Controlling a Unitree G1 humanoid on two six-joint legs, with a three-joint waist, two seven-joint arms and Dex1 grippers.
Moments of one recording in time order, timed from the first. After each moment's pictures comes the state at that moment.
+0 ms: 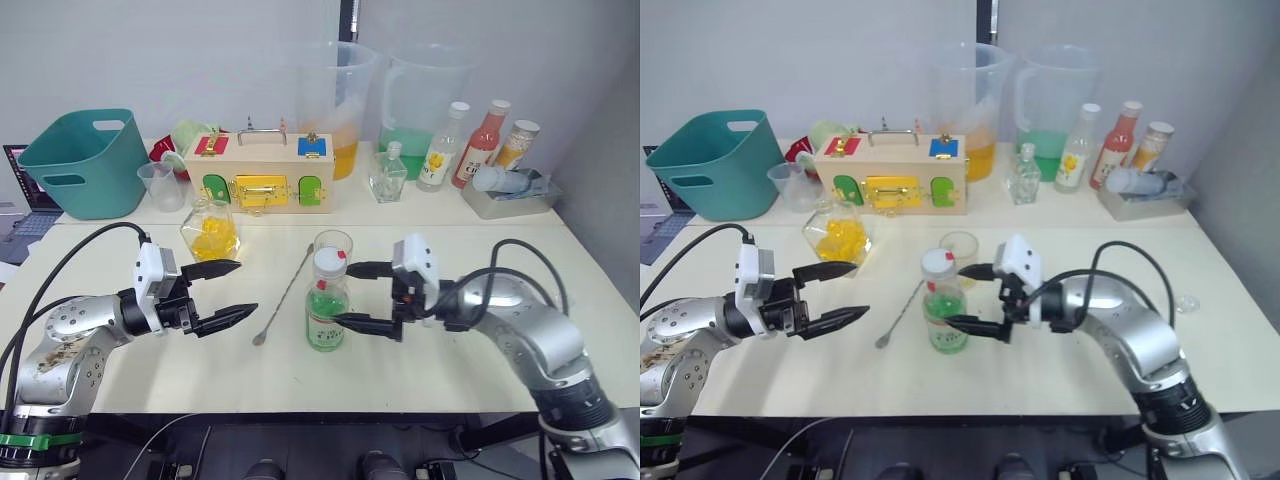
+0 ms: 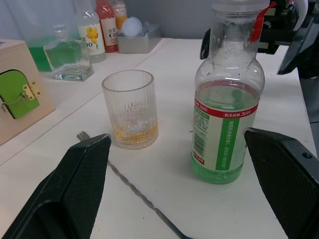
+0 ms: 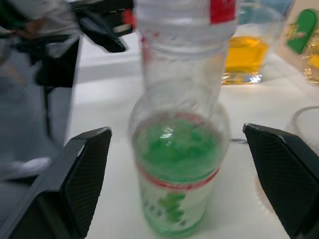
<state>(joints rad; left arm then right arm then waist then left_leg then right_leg) -0.22 0.76 0.23 -0.16 -0.63 0.28 -1.14 -0.56 -0.68 0.14 -0.29 0.60 0.57 1.09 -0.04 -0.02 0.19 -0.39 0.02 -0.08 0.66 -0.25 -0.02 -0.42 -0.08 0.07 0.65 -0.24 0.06</state>
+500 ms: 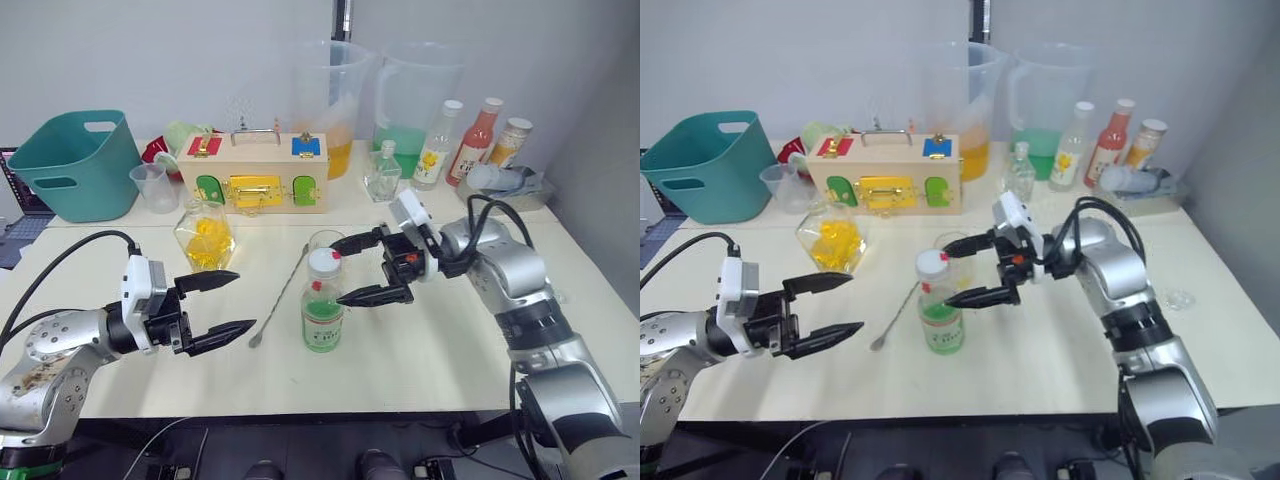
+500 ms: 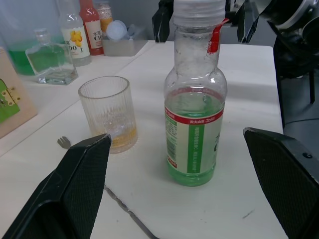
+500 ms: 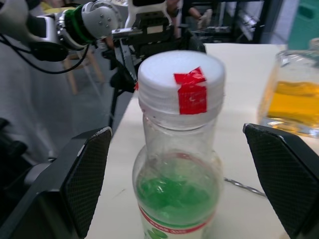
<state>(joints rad) -0.07 0.79 0.32 -0.36 -0.72 0.36 -1.12 -0.92 -0.52 0.24 0.22 0.51 0.40 1.51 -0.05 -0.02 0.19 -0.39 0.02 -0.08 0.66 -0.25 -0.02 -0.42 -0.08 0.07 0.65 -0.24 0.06</state>
